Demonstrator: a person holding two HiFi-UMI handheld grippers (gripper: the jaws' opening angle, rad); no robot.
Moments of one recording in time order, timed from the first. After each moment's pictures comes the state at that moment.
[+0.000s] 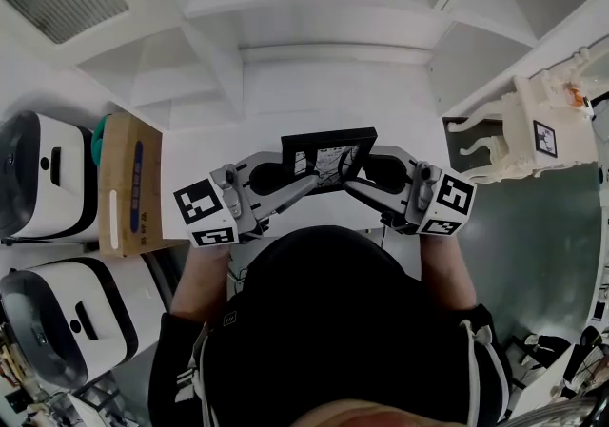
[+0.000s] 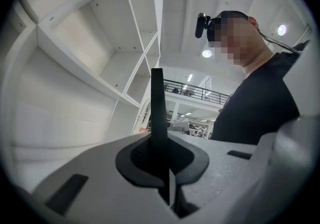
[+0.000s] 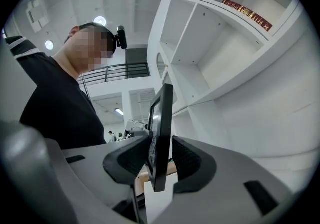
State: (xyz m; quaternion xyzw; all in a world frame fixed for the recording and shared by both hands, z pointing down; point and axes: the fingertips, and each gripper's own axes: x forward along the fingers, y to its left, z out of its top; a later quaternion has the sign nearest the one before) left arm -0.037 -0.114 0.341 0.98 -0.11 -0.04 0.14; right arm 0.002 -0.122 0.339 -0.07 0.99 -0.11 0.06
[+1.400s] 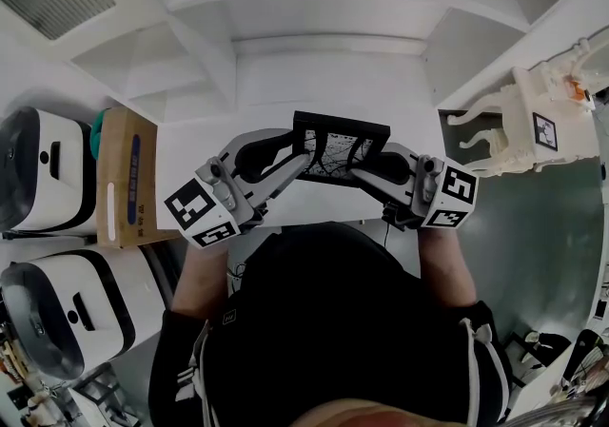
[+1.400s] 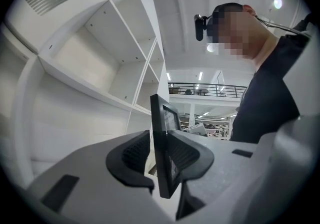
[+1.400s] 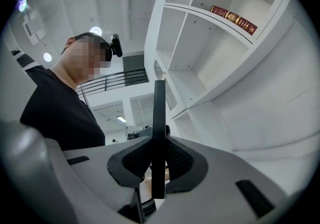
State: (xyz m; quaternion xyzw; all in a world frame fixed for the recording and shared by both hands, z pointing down) left arm -0.029 -0.130 0.328 0.97 -0.22 -0.05 0.09; right arm 0.038 -0.115 0.337 -0.06 0.98 -0.15 0.09
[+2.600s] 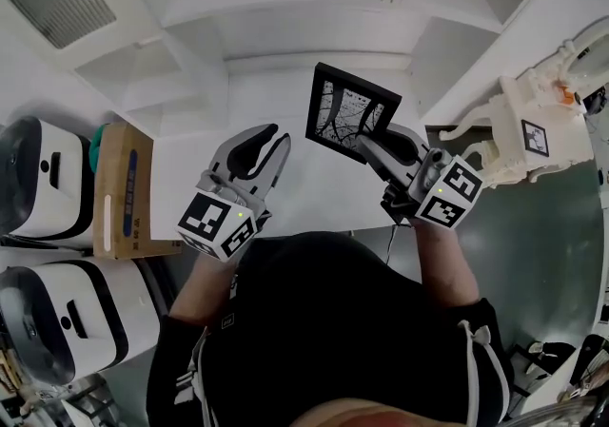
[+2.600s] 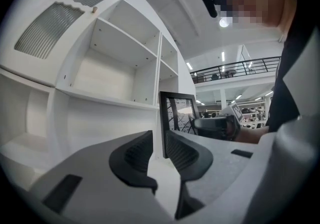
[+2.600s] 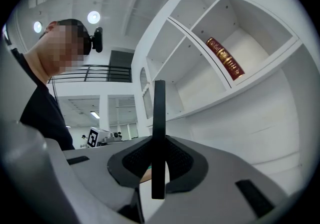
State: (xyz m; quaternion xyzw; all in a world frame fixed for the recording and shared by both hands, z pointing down) left arm -0.025 -0.148 0.325 0.91 -0.40 0.00 0.03; right arm 0.089 -0.150 0.307 -0.22 0.97 -0.11 0.09
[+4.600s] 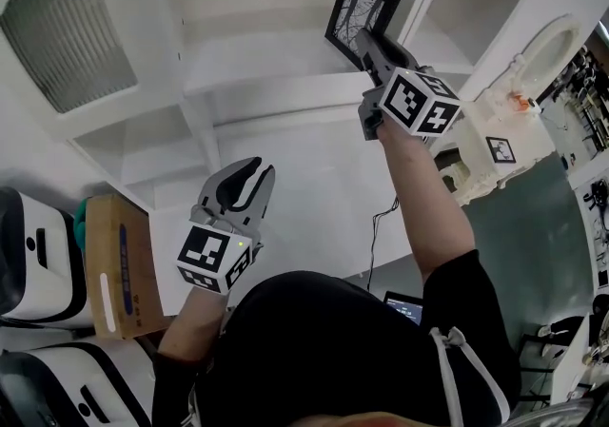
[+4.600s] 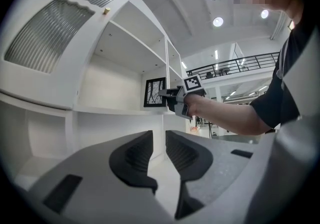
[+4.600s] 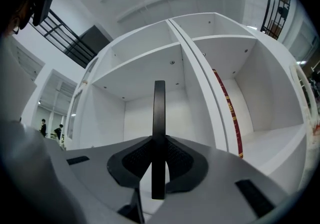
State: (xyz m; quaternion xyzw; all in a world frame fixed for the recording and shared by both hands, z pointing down) left arm -0.117 -0.197 0.292 0.93 -0.38 0.02 0.00; right arm 0.060 -0.361 0.161 -0.54 0.83 0.00 0.10
